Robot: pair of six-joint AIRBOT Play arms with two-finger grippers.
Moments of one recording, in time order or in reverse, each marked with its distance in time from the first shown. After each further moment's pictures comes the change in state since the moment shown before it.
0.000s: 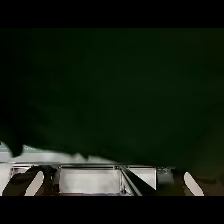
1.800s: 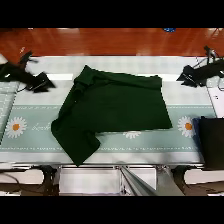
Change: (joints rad) left arm 0.153 -0.821 -0.530 0.051 0.098 0.051; right arm -0.212 -0.847 -0.602 0.082 -0.288 -0.015
